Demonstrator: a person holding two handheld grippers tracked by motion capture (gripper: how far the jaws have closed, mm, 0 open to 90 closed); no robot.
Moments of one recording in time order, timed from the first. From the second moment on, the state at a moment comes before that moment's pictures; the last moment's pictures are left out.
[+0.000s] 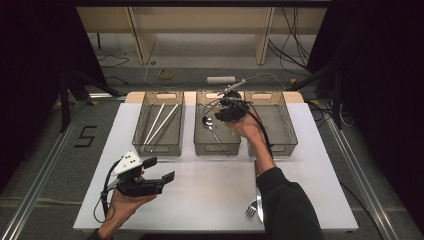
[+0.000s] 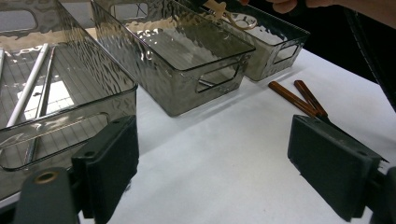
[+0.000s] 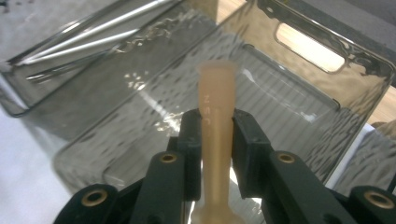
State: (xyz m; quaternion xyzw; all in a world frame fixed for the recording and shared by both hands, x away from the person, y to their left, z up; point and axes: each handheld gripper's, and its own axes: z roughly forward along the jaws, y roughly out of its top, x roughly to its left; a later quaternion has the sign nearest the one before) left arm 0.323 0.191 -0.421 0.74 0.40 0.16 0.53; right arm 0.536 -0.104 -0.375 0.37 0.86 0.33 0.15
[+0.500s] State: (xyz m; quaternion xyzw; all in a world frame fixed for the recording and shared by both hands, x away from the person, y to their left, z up) left arm 0.322 0.191 -0.420 0.73 0.40 0.15 0.53; right arm 0.549 -0.099 -0.390 0.39 0.85 0.32 0.15
